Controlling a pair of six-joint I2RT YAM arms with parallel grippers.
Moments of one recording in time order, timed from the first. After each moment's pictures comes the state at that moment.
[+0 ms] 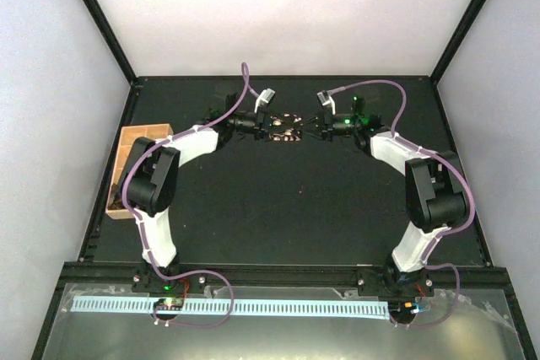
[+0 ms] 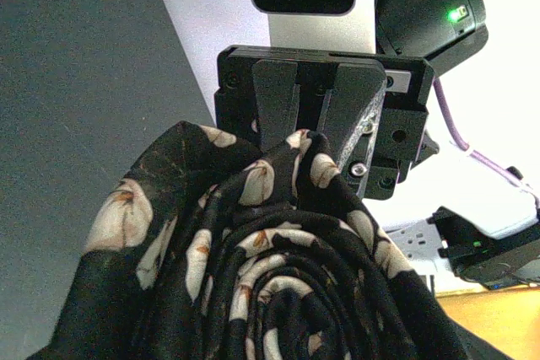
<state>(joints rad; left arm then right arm) -0.39 1.90 1.24 0.37 1.26 -1.01 0.26 1.75 1.08 0.31 -1.24 0.92</state>
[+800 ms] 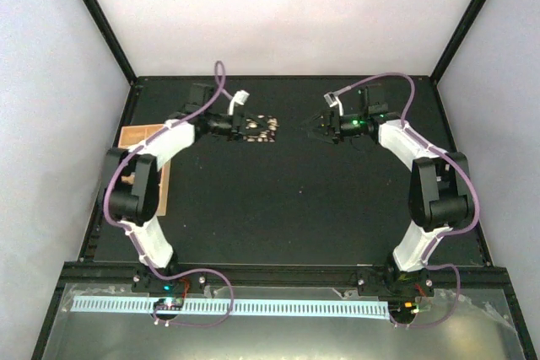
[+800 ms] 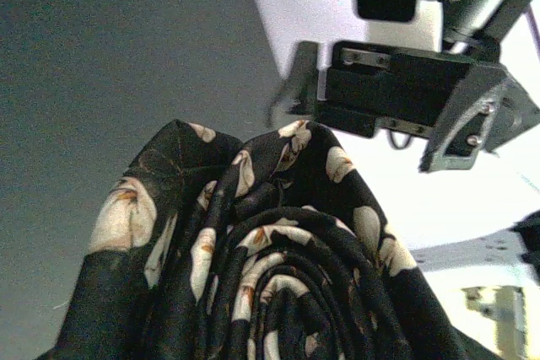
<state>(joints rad) -0.27 1.80 1.24 -0.12 1.17 -0.60 0.20 1.75 1.21 -0.24 -1.20 0.44</state>
